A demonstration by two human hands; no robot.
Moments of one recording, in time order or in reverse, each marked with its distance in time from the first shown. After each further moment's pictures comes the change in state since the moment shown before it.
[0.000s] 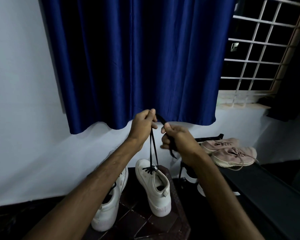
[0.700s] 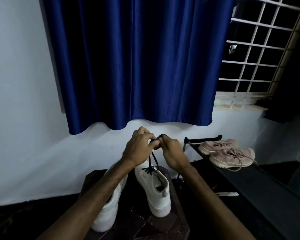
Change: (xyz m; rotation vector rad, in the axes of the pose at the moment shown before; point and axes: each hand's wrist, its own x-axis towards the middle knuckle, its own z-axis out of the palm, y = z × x) left_hand -0.023 -0.049 -0.012 0.640 -0.159 0.190; right_hand 0.035 0.072 -0.006 -0.692 0.116 -0.361
